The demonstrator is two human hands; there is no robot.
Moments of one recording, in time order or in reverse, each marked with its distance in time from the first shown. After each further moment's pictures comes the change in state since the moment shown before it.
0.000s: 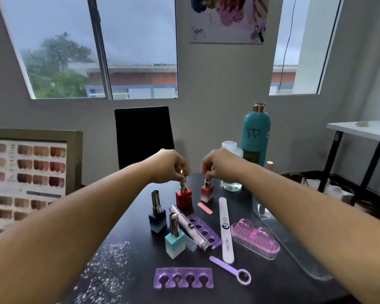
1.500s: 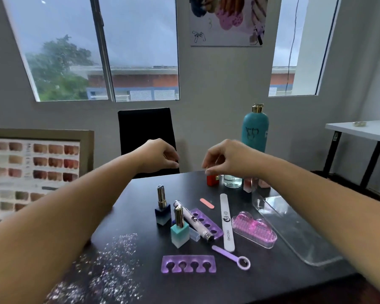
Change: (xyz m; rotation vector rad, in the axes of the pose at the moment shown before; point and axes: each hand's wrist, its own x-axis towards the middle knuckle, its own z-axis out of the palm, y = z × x) left_hand -0.017 -0.021 -0.026 -0.086 0.117 -0.026; right_hand -0.051 -0.025 -0.040 0.201 0.027 -0.089
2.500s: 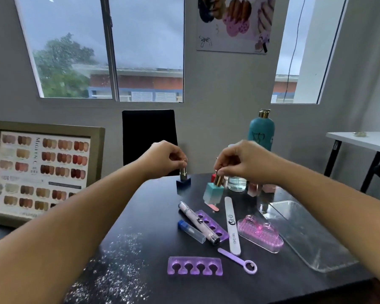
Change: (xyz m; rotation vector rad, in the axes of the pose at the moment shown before) left_hand -0.019 -0.001 0.008 -0.181 0.167 0.005; right_hand -0.016 -0.014 -0.005 -0.018 0.053 -0.025
